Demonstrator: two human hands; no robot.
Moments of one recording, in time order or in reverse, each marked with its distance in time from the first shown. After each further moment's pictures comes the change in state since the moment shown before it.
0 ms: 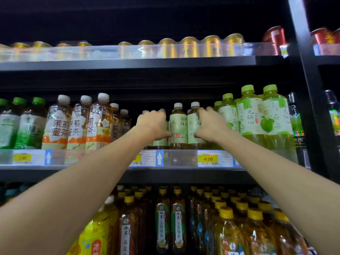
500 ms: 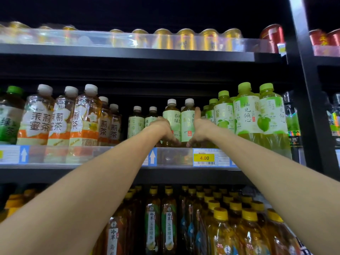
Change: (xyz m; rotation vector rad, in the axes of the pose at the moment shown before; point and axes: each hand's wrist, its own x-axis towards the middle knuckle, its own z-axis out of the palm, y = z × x) left_hand 0.038 0.032 0.045 -0.568 -0.438 -0.221; right_hand 0.018 0.003 0.021 0.098 -0.316 0.169
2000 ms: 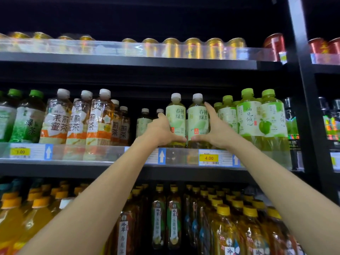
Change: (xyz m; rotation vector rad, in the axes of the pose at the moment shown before) left_hand -0.069 -0.019 -0.019 -0.126 0.209 0.182; right_hand -0.064 0.013 -0.018 0.386 0.169 -0.209
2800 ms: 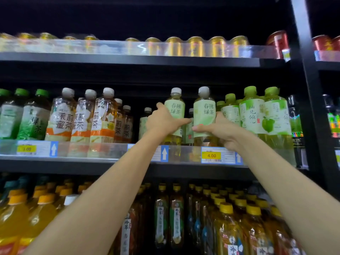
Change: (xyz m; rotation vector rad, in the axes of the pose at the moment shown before) left_hand -0.004 0.020 -0.005 -0.060 0.273 -0.063; right_hand 0.007 0.001 0.005 0.604 -0.068 0.264
